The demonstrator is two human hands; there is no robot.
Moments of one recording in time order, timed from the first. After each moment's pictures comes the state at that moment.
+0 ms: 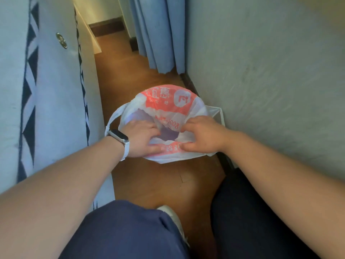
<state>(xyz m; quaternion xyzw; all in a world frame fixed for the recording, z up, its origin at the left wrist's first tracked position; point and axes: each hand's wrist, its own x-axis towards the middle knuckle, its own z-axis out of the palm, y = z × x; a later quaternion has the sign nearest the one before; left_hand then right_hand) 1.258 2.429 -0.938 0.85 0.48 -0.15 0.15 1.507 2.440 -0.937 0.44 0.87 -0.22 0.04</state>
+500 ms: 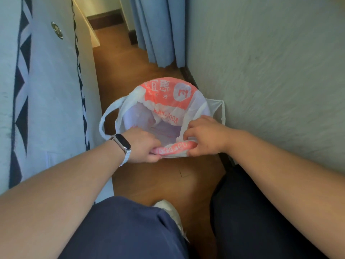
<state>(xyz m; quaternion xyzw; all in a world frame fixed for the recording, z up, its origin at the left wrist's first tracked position) 1.271 2.402 -0.943 0.87 0.41 -0.20 0.16 1.515 2.428 -0.947 0.39 0.89 -0.22 0.10</state>
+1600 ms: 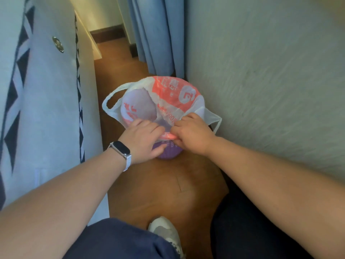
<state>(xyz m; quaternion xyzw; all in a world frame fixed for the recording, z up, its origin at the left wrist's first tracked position) 1.278 2.426 -0.952 0.88 0.47 0.00 -0.02 1.480 2.459 -0.975 0.39 0.92 -0.04 -0.07</state>
